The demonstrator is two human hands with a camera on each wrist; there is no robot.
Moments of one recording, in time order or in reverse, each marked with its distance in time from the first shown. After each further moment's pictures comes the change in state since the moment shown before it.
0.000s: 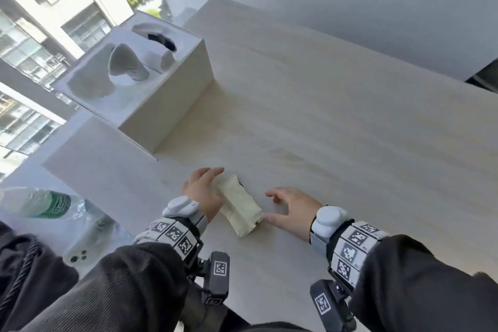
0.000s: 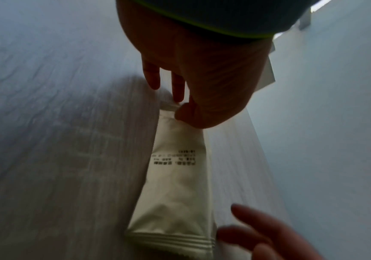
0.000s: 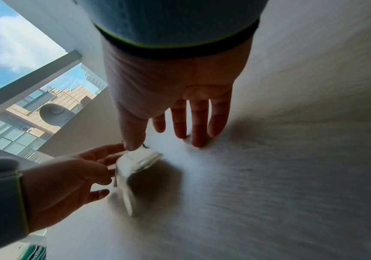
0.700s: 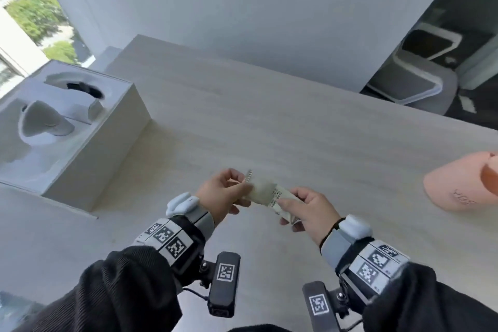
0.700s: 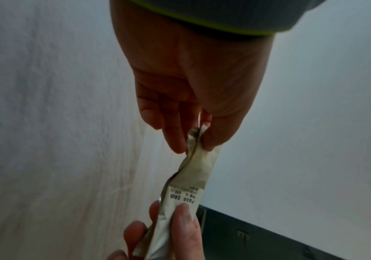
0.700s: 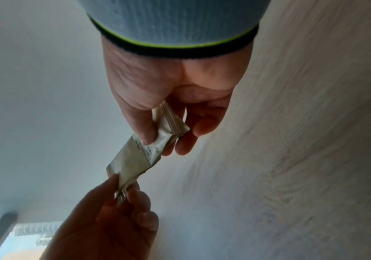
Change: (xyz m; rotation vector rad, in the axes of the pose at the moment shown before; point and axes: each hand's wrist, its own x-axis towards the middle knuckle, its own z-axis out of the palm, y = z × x) left_hand -0.005 0.146 -0.014 -0.791 -0.549 0.180; right_hand -0.072 0.002 -0.064 0.915 0.530 0.269
